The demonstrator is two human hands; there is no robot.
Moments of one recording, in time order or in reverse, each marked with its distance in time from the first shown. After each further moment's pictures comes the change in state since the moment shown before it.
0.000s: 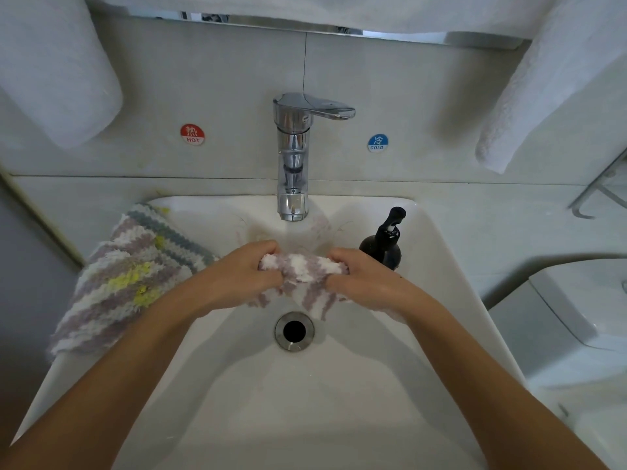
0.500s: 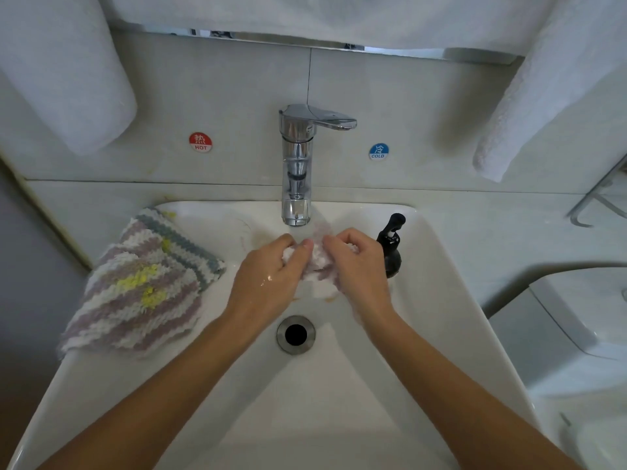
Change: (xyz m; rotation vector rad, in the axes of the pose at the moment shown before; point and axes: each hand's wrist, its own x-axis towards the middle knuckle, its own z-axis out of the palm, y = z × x) left_hand -0.004 0.018 0.041 -0.041 0.545 0.216; right_hand 0.014 -0.010 0.028 0.560 0.613 -0.123
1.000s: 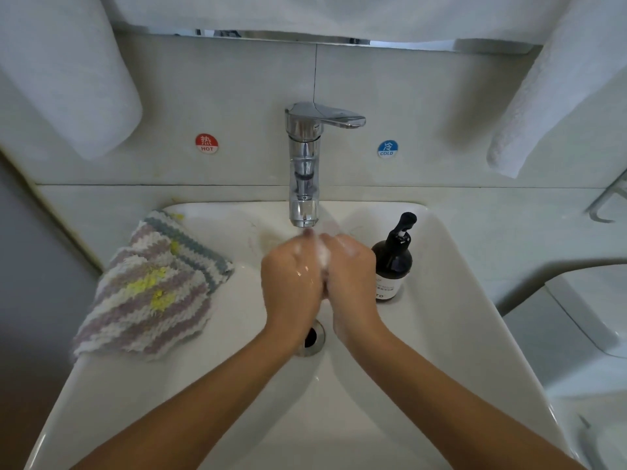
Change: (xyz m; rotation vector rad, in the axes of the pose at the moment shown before) left_hand 0.000 0.014 0.032 -0.372 0.305 -0.123; right_hand -0.019 -0.007 0.030 0.275 0.019 0.101
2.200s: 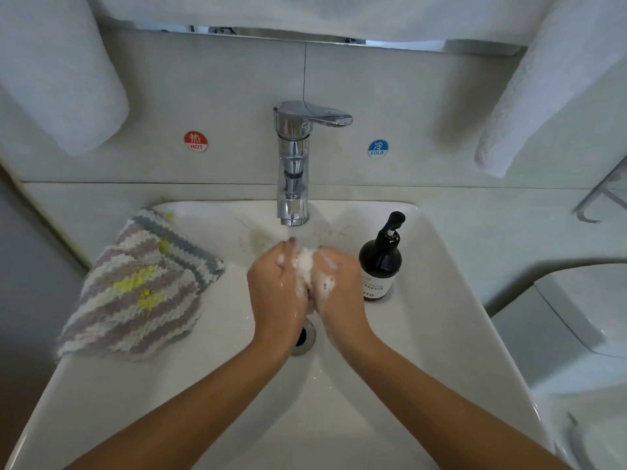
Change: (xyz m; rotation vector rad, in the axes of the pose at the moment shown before) left_hand -0.010 -0.008 0.001 -0.068 0.051 0.043; right_hand 0.001 0.023 -0.013 -0.178 -0.121 -0.248
